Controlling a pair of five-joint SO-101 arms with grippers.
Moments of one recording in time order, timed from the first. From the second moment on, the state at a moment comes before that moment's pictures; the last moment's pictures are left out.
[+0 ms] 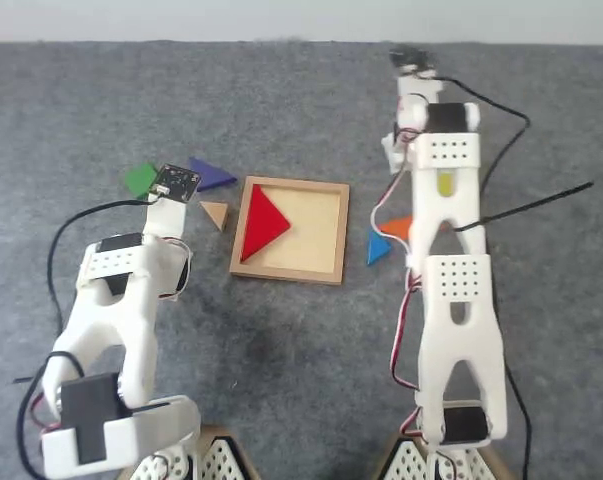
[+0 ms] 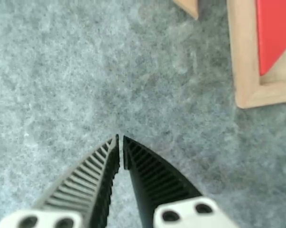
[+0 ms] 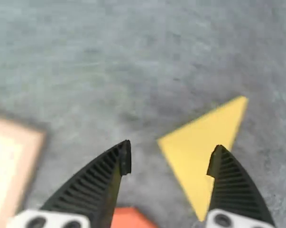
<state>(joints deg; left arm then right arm) -16.8 -8.7 50.2 49.3 -21.8 -7.5 72.9 -91.7 96.2 13.9</state>
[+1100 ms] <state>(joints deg) -16.8 -8.7 50.2 49.3 -21.8 -4.4 81.8 -93.5 91.5 8.3</state>
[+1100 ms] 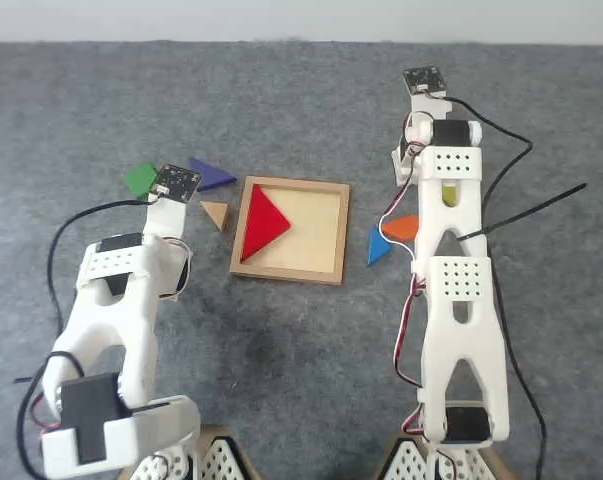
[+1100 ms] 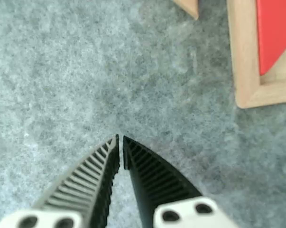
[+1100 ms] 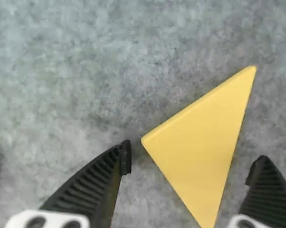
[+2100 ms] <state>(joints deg) -16.8 -8.7 50.2 49.3 -21.8 -4.1 80.5 -86.4 87.4 5.5</state>
